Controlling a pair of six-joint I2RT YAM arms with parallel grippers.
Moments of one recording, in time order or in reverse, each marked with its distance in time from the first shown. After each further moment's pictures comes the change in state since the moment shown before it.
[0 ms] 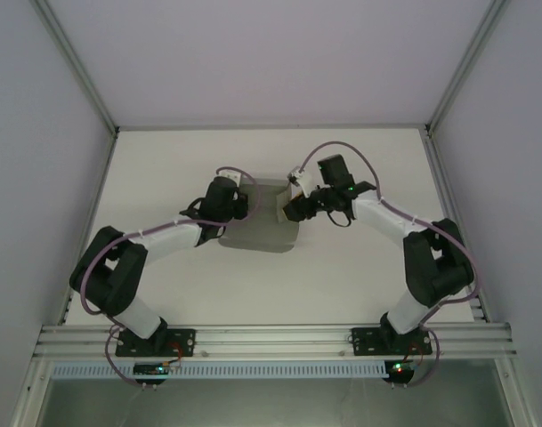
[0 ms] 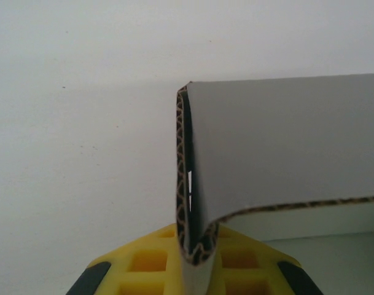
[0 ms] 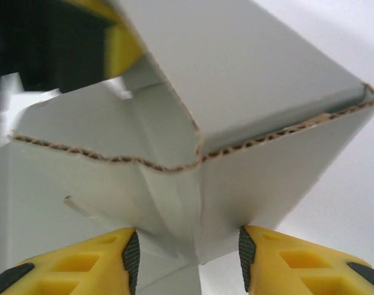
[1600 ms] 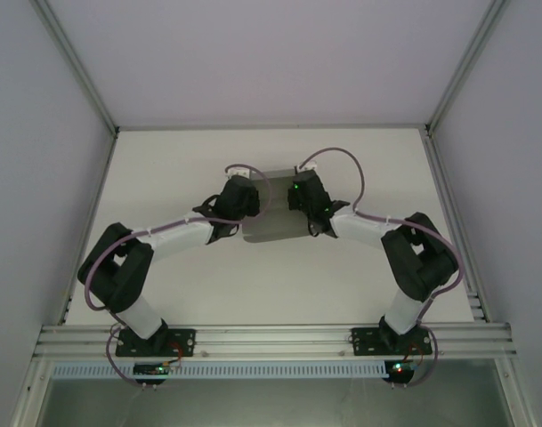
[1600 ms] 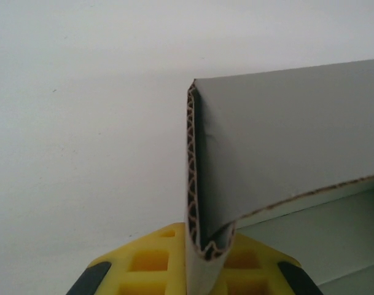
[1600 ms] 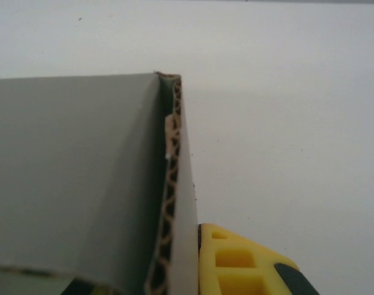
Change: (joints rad) left arm -0.093 0.048 0.121 -0.109 -0.167 -0.180; right arm 0.166 0.071 -0.113 0.411 0.847 0.438
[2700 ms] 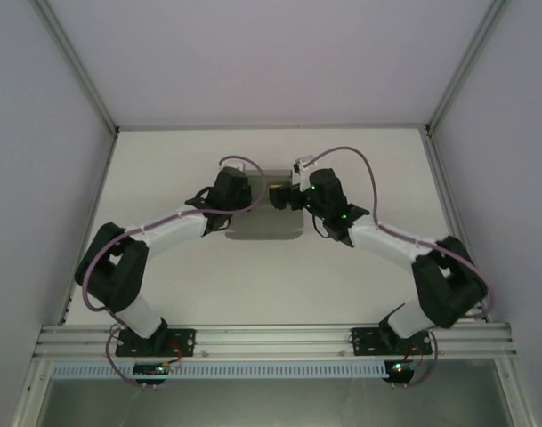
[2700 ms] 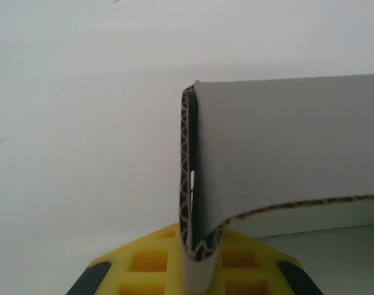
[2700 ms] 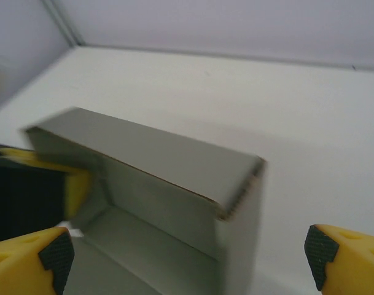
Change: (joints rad) left arm 0.086 -0.028 0.029 -0.061 0.117 0.164; right arm -0.017 -0.263 -0.109 0.095 -0.370 -0.092
